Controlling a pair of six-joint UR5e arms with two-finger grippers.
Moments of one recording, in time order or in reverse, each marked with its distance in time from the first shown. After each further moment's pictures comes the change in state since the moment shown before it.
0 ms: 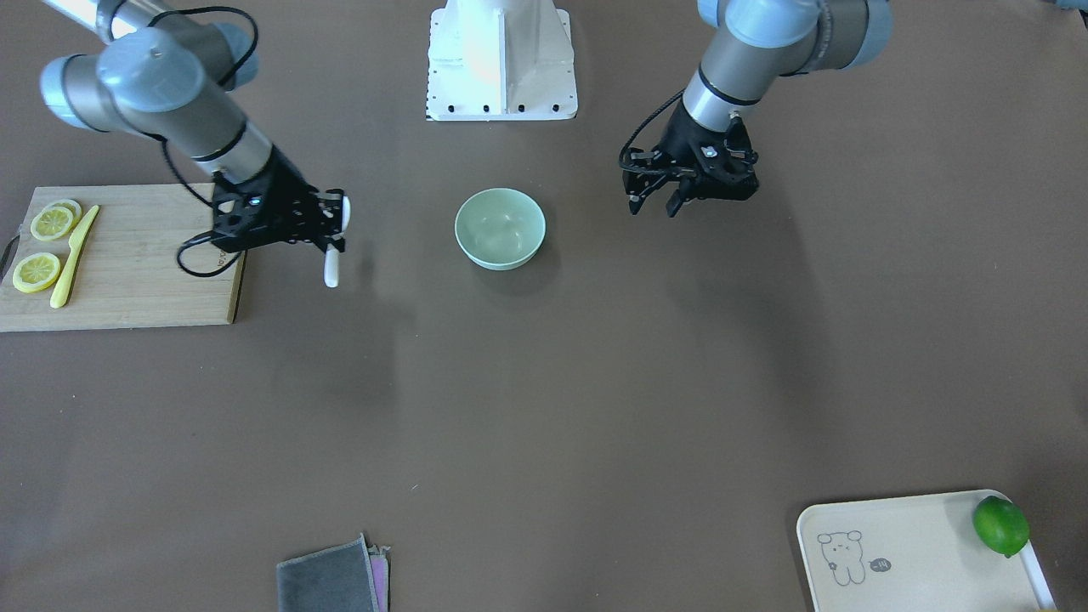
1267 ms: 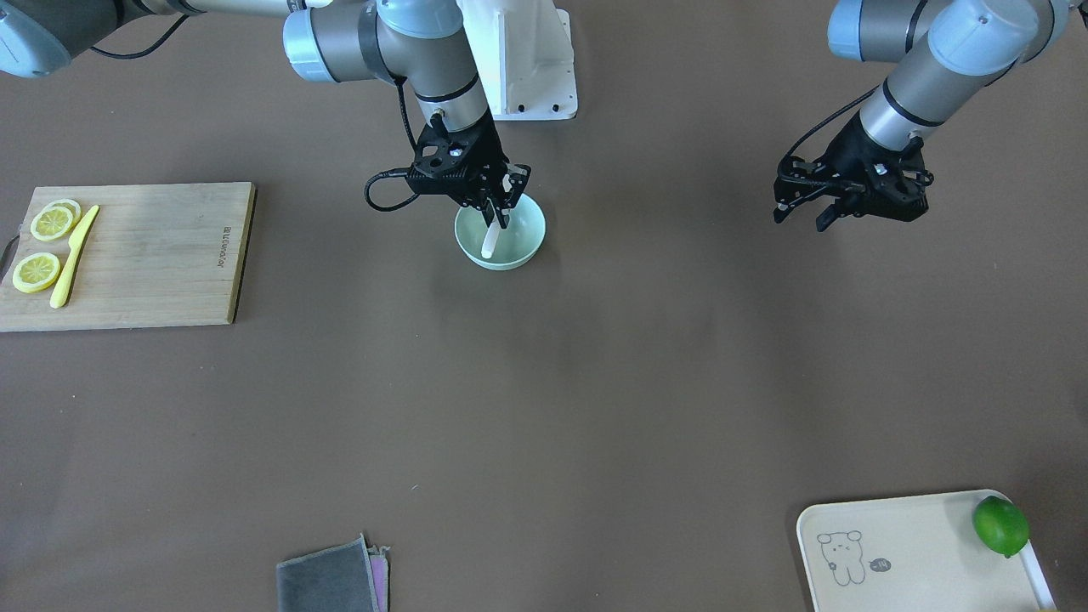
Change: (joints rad) left arm -0.211 0.236 0.010 -0.115 -0.165 0.332; right arm -0.191 0.318 -0.098 -0.221 -0.305 0.344
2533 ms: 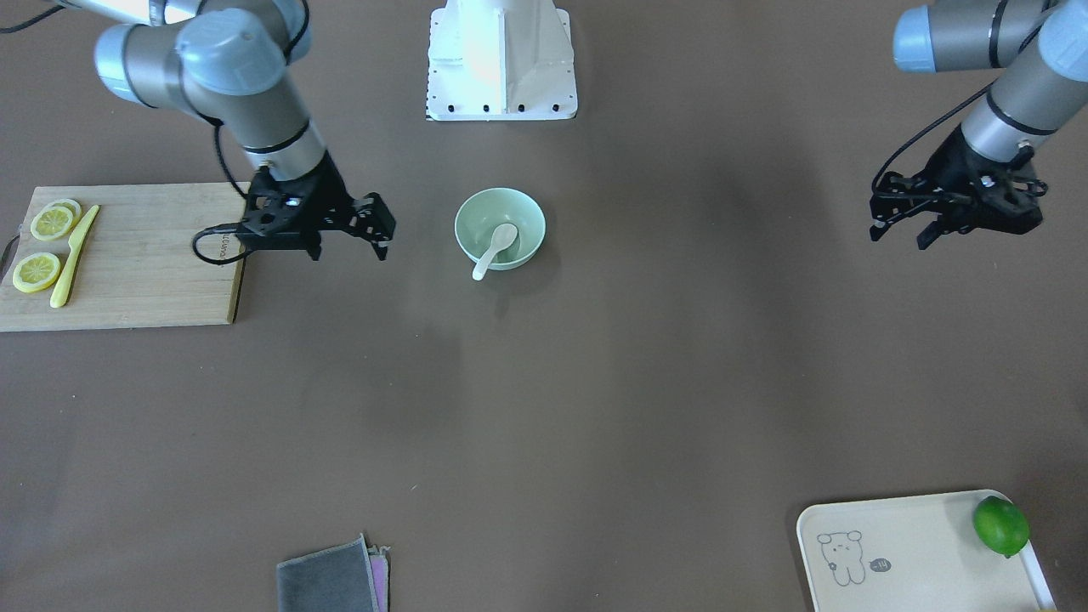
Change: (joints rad) left arm -0.223 0.111 0.061 0.023 -0.009 0.362; right arm 0.306 -0.339 0.162 -0.003 0.312 -0.404
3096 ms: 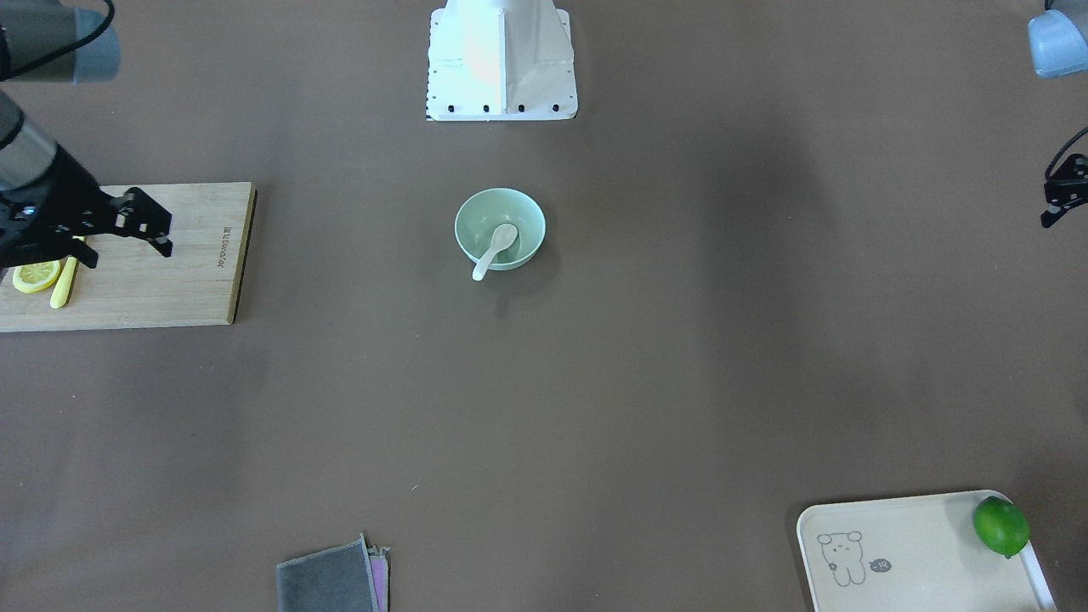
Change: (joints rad) left arm -0.333 0.081 0.114 0.098 -0.061 0.542; right arm 0.342 -0.300 0.032 -0.001 0.254 -0.567
